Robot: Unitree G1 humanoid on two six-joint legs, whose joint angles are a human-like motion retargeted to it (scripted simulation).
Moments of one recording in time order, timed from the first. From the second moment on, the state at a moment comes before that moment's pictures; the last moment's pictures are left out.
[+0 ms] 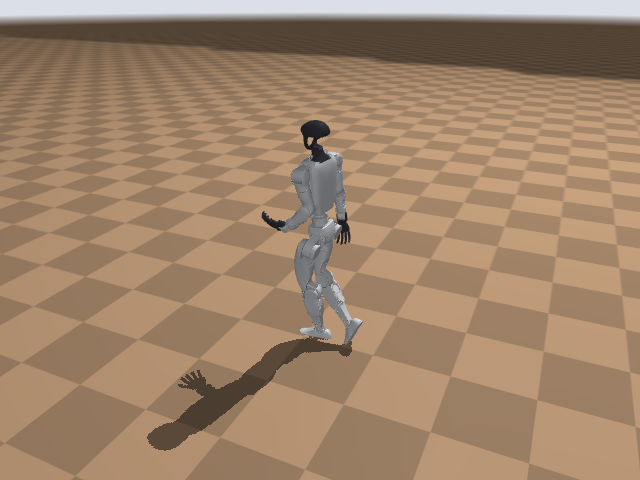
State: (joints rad) left arm 0.18 -0.13 0.13 0.59 -0.57 -0.42 -0.56; right arm 0.01 -0.18 -0.25 1.56 -0.65 0.00 0.16; waist -0.11 0.06 -0.11; left_leg -0.20 -0.06 0.17 0.16 -0.10 0.25; right_leg -0.20 0.18 -0.17 0.81 0.43 -0.08
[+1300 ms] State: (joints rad) left arm 0.13 -0.02 0.13 0.51 -0.51 -0.40 -0.62; right arm 0.36 -0.12 -0.17 1.70 -0.89 0.02 0.16; waist -0.36 0.03 -0.06; left_leg 0.10 -0.15 -0.06 0.07 -0.20 0.17; right_leg -0.52 -0.07 -0.17 0.26 0.18 0.06
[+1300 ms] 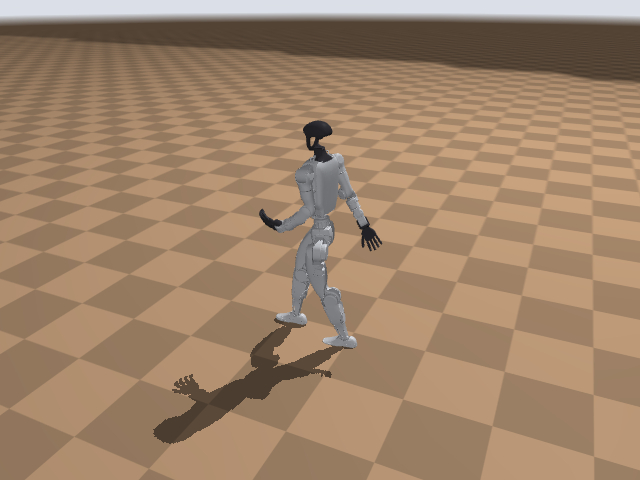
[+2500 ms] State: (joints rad) left arm 0.06 -0.02 0.16 0.60 -0.56 -0.38 -0.67; right arm 0.67 -0.07 -0.28 1.70 -0.97 0.12 0.50; waist -0.39 0.01 -0.03; left_leg 0.22 -0.10 -0.06 0.10 -0.22 0.07; right_leg -0.57 -0.13 -0.16 0.00 0.05 0.15
